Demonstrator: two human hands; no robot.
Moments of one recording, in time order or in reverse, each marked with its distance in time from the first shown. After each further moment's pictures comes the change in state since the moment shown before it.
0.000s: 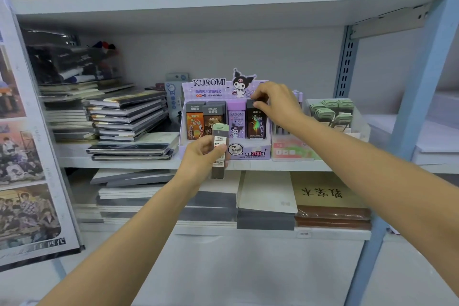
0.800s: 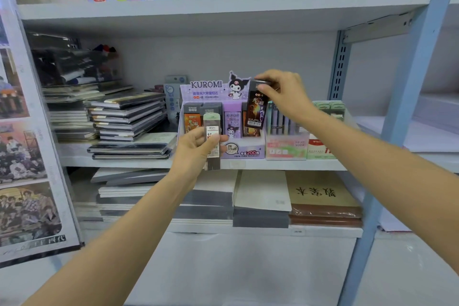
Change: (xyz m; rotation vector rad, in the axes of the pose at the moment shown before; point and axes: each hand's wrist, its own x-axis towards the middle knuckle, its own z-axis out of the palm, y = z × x) left_hand -0.009 0.022 0.003 -0.053 0.056 0.065; right_hand -0.011 -0.009 -0.045 0.260 0.078 -0.033
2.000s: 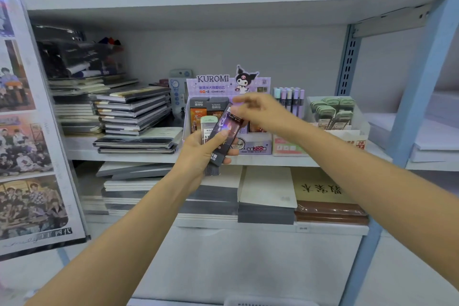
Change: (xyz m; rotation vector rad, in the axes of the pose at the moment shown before) left_hand -0.004 -0.005 -0.006 -0.172 -0.104 -0.124; right_hand -0.028 -0.027 0.043 0.314 -0.390 0.170
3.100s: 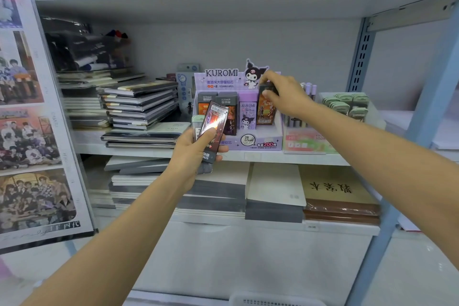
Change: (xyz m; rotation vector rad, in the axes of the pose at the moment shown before) left_hand 0.008 -0.014 -0.040 0.078 0.124 0.002; right_hand 0.045 0.030 -0.026 -0.541 0.175 -0.030
